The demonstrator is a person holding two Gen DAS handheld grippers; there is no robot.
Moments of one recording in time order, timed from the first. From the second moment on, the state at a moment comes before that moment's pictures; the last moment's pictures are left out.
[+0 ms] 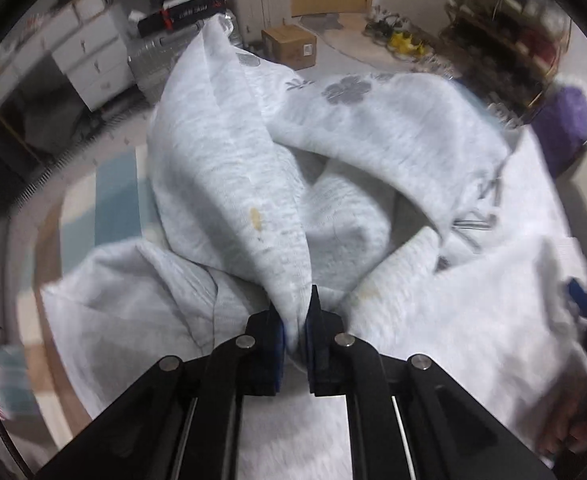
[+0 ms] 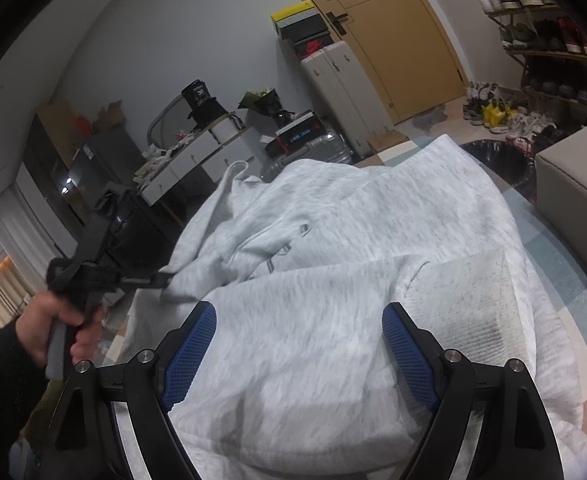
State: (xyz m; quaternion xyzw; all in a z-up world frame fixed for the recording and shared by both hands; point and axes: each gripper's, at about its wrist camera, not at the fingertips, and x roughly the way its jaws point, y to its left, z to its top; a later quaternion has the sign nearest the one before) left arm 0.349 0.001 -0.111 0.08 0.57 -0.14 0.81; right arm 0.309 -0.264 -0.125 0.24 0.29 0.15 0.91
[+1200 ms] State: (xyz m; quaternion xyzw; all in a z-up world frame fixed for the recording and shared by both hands) left arm 0.416 0.004 -0.001 0.12 0.38 -0.12 0.91; right arm 0.303 -0.259 -0.120 0.24 0.26 0.20 0.91
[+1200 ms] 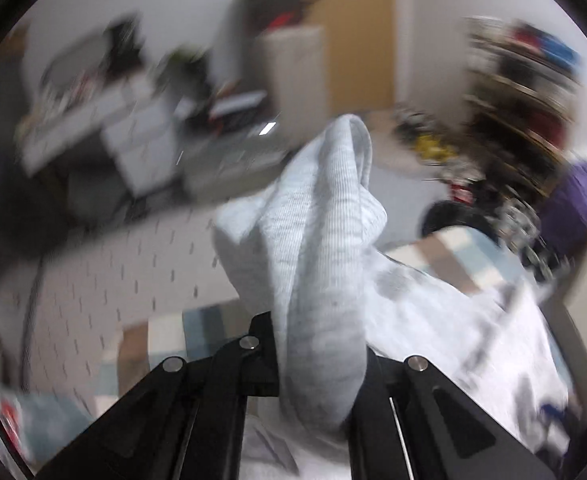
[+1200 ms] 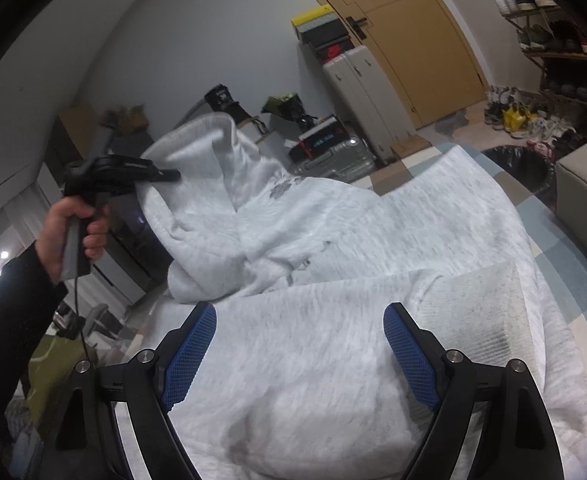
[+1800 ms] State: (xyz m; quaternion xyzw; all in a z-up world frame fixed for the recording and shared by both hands) left arm 0.322 0.034 -0.014 0.07 0.32 -0.24 0.91; right arm 0.406 -0.186 0.027 0.11 0.24 0.20 0.94
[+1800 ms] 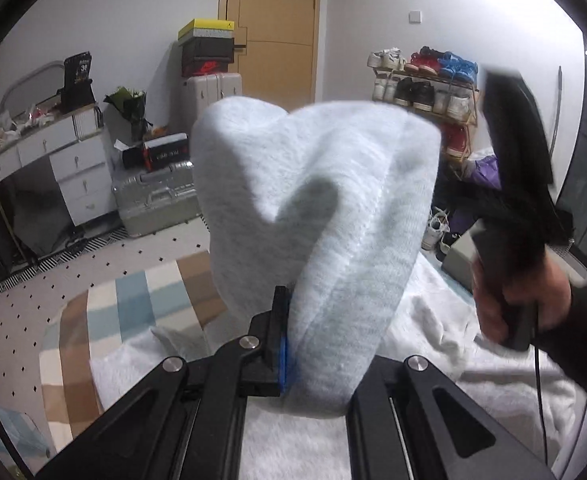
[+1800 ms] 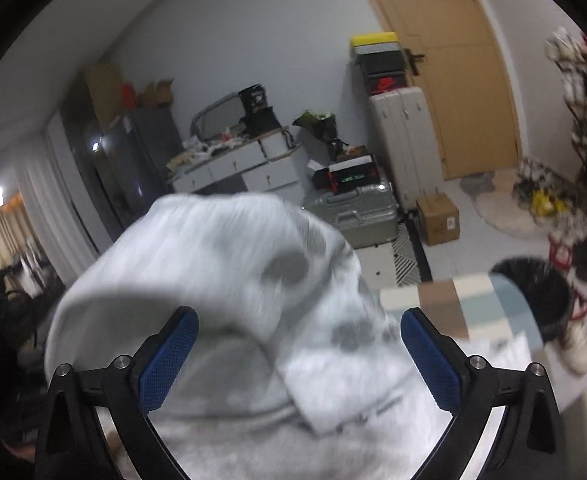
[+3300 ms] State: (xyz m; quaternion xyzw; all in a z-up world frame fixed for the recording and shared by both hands) left arm 0.301 0.008 -0.081 -0.15 0.53 -0.31 0.78; right arm 0.181 -0.221 -0.106 0.17 0.40 0.17 0.88
